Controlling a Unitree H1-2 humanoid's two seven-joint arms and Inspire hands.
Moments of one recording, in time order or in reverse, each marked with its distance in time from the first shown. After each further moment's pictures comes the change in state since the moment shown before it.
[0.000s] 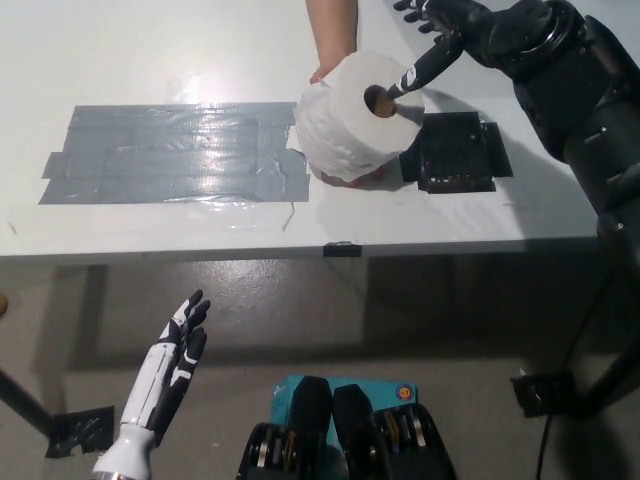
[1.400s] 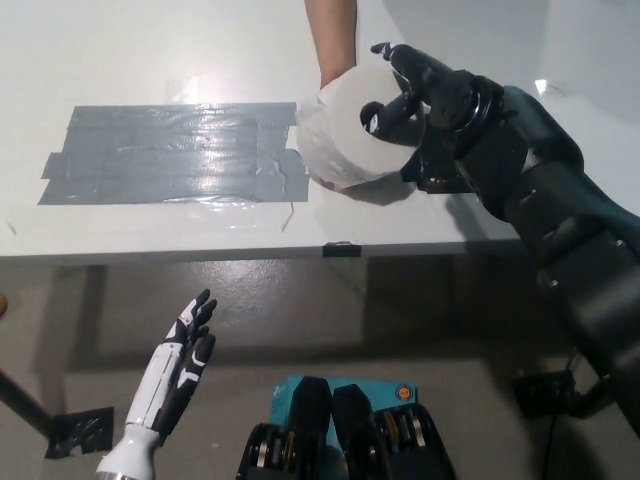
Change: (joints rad) left_arm 0.004 0.000 -0.014 -0.024 0.033 -0.001 0.000; right_arm 0.082 0.106 0.142 0.022 -0.106 -0.024 -0.237
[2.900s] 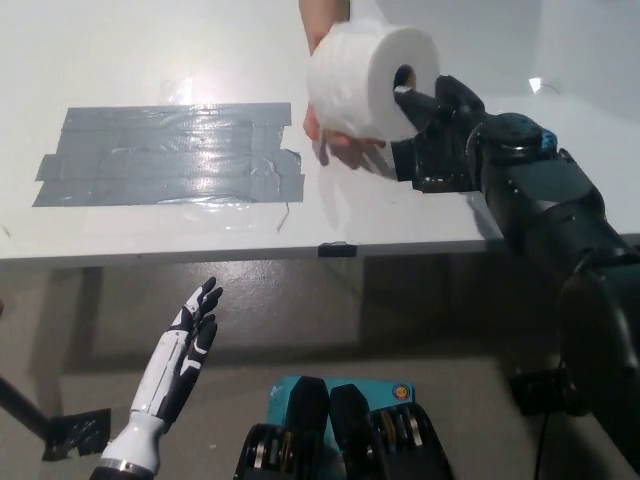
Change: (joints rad) left_arm -0.031 0.000 -0.008 0.005 0.003 0.004 0.000; right_arm 0.092 -0.011 -0.704 0.011 0.332 0.019 0.001
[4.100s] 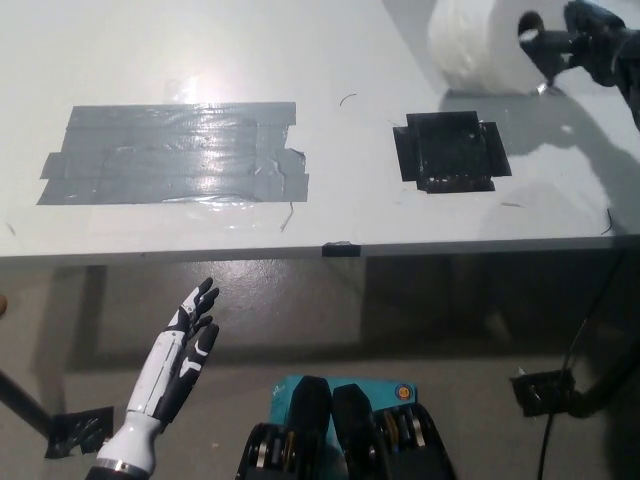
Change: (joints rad) left_arm 0.000 0.012 0.001 0.004 0.003 -0.004 0.000; right_arm -0.071 -0.280 0.444 -0.065 -0.068 0.081 0.151
